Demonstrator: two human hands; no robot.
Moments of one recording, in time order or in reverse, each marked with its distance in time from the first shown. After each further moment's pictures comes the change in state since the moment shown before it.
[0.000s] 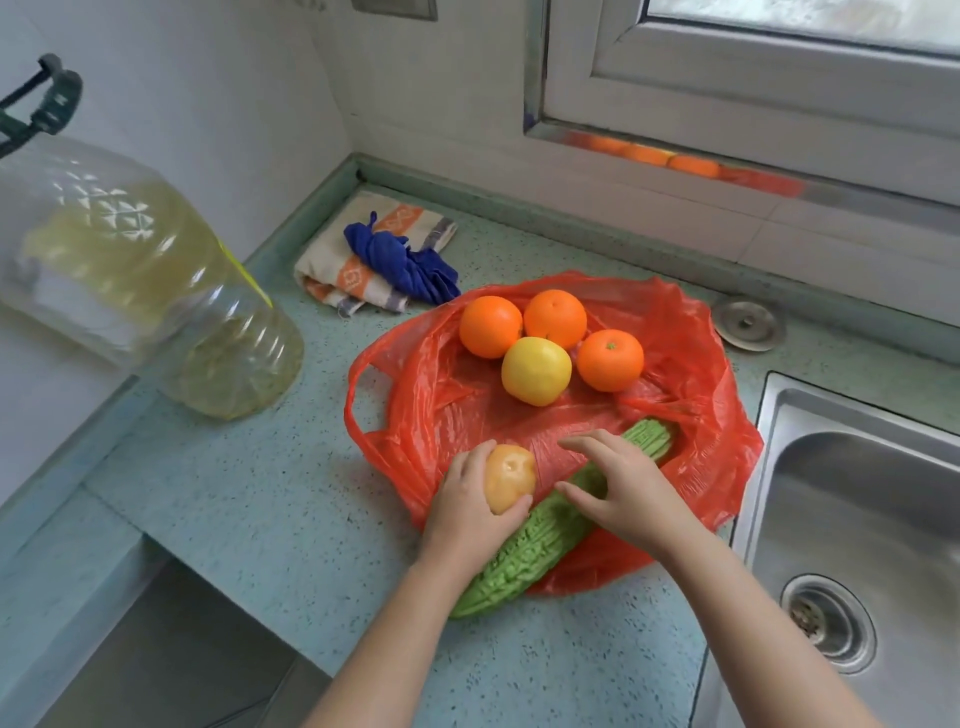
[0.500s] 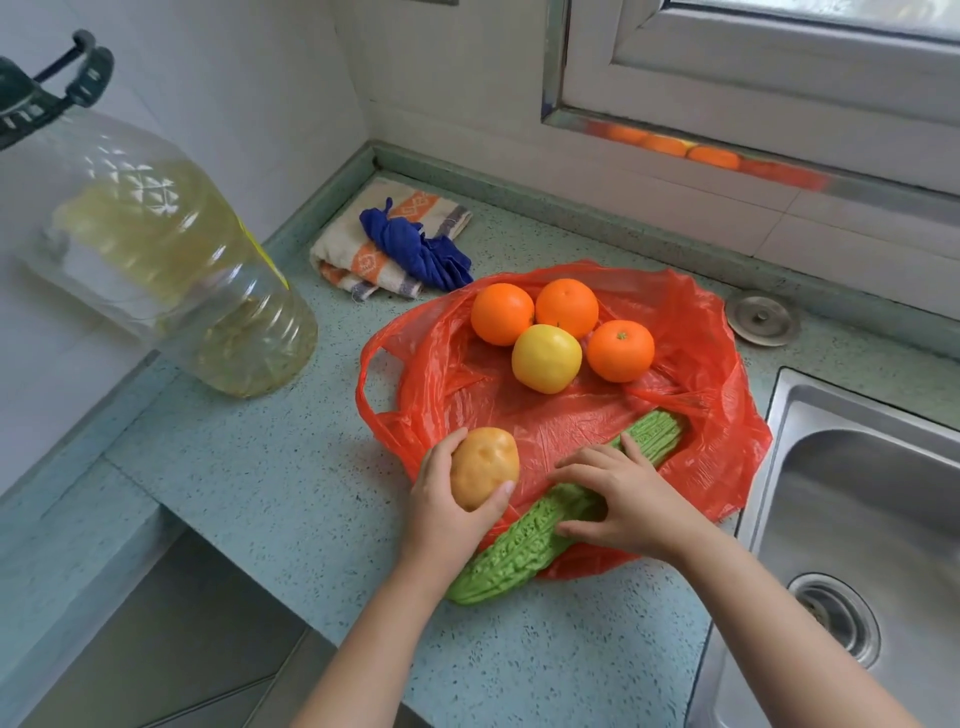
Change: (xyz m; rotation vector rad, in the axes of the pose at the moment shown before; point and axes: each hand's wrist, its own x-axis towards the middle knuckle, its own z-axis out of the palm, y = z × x) left_hand -0.030 -0.003 -0.019 -0.228 0.223 -0.012; right_hand -0.011 -0.001 0.000 -0.142 -0.262 -0.156
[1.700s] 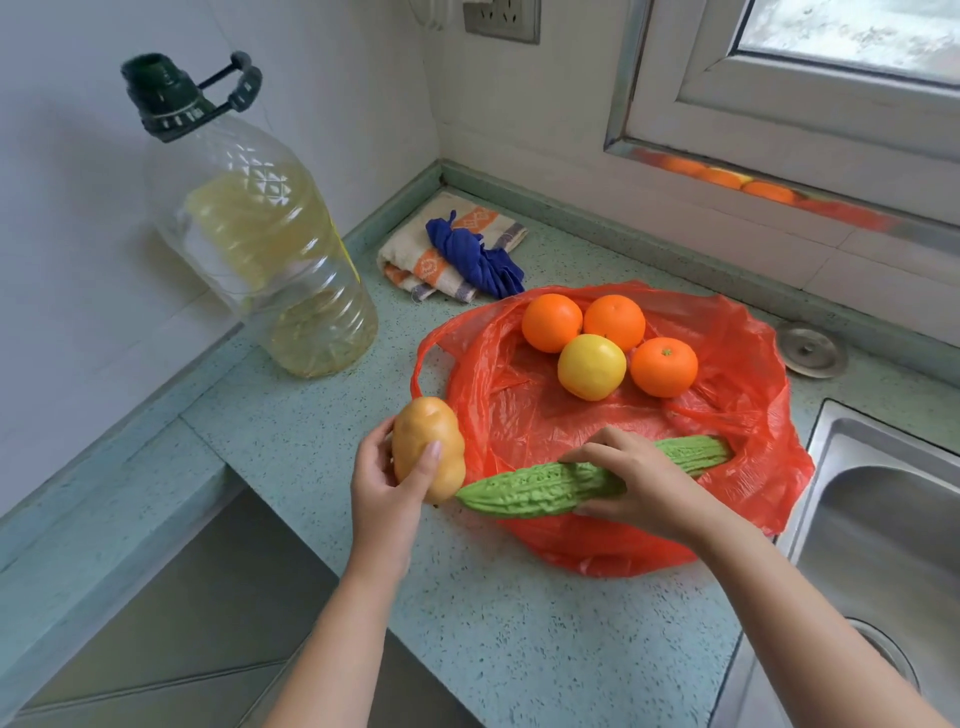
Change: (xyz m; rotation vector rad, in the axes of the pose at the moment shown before) left_hand -0.016 -0.019 -0.062 -0.631 0.309 -0.153; right_hand 0.018 -0.018 -0.011 0.057 0.031 -0.109
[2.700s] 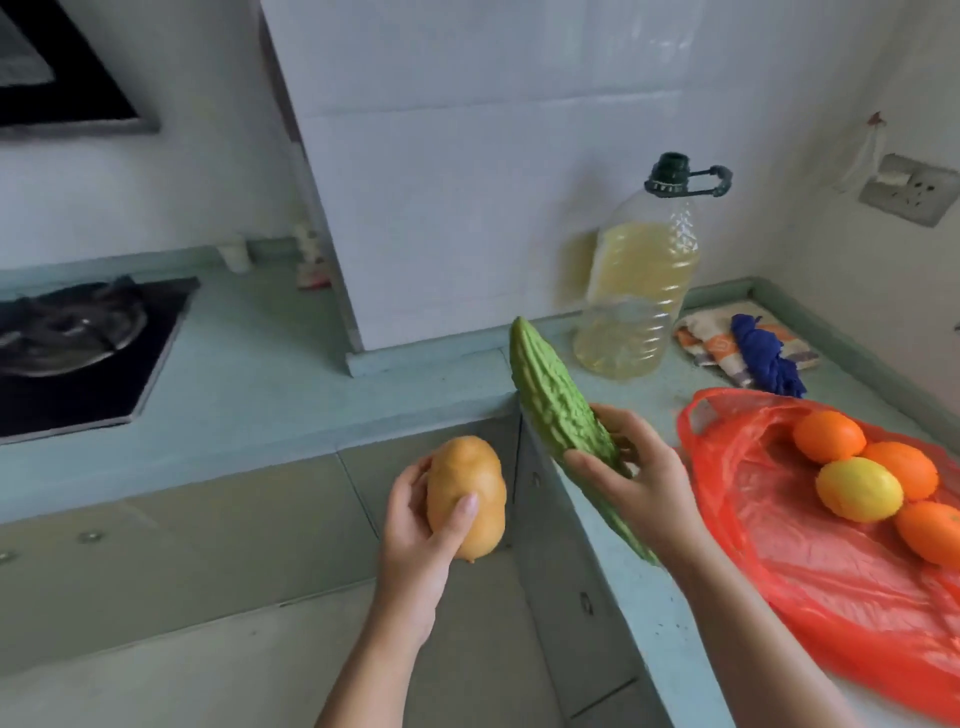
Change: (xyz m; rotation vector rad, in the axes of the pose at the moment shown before) left_hand -0.207 0.036 -0.185 -0.287 0.481 0.206; right_hand -0.016 -0.286 0.045 0.604 0.122 -0.375
